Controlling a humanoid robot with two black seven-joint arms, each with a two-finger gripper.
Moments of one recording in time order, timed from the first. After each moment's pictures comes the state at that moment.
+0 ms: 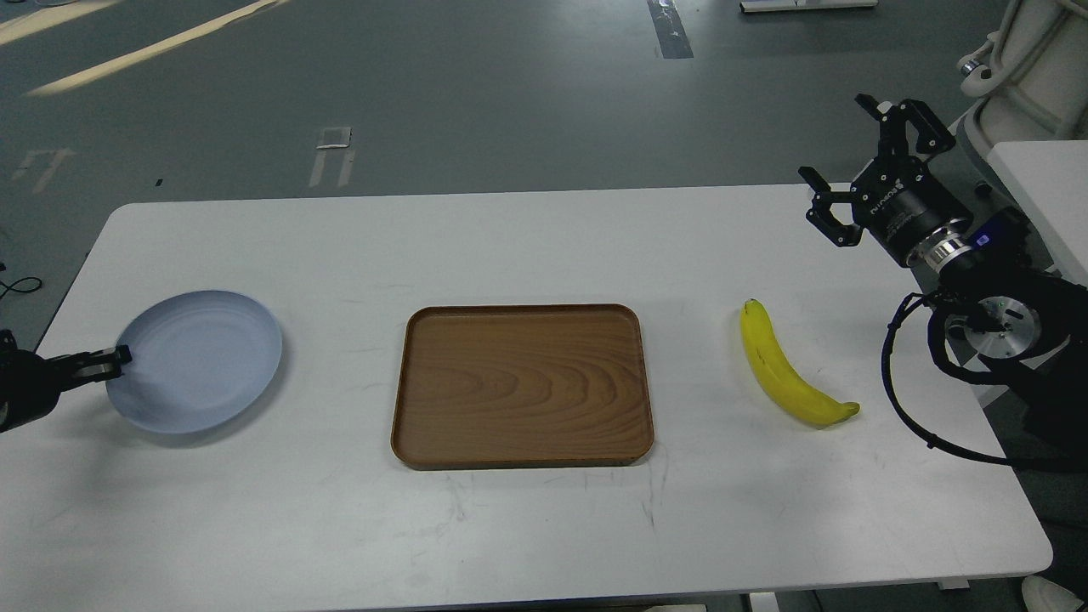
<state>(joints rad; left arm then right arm) -0.78 0.77 -0.05 -0.49 1.26 -0.25 -0.49 0.81 -0.55 0.38 0.71 0.10 0.49 0.42</state>
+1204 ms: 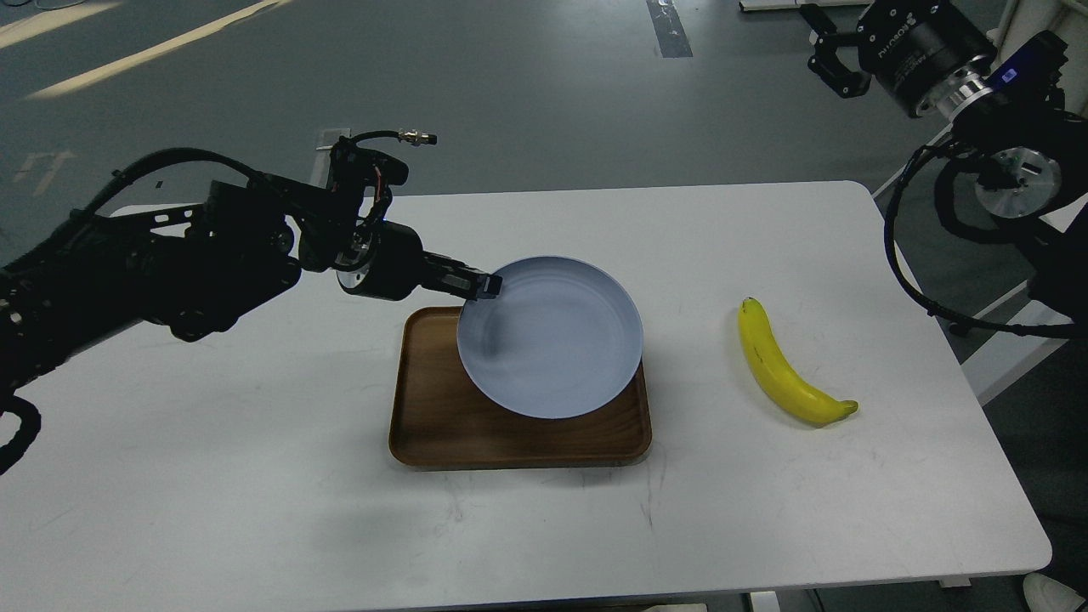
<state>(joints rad) -1.21 0.28 0.02 -0.77 1.39 -0.49 -0.49 1.15 -0.52 0.26 0.60 0.10 0.49 0.41</state>
